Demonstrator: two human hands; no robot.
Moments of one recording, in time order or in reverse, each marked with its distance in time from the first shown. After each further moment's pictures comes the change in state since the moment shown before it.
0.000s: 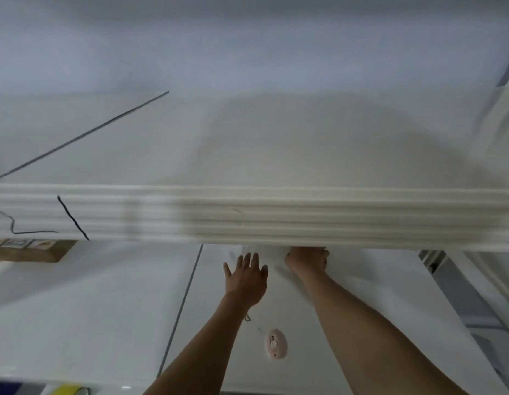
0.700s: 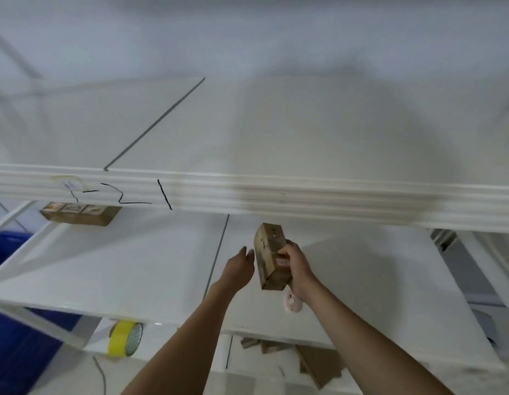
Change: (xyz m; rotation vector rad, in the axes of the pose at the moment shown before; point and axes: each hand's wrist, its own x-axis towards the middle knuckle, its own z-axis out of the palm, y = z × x) left_hand -0.088 -0.050 -0.038 -0.473 -0.064 -0.208; right_hand -0.143 -0.010 0.015 1.277 -0.513 0.004
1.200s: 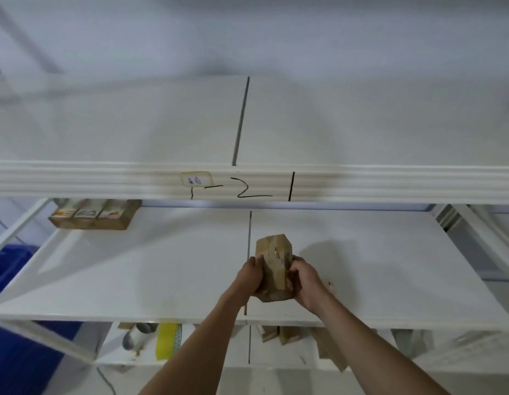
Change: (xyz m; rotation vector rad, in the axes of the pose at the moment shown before) left_hand -0.019 -0.096 -0.055 -0.537 -0.218 -0.053; right_hand -0.041 0.055 0.101 0.107 0.069 0.088
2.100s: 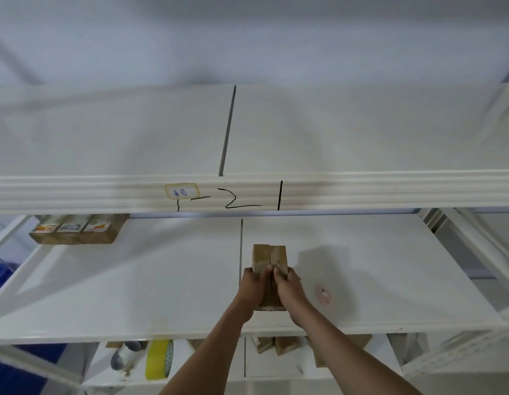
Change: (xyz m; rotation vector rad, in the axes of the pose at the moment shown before) left_hand 0.014 -0.010 0.024 -0.156 0.027 0.038; right_hand 0.000 0.010 0.016 -0.452 0.183 -0.133
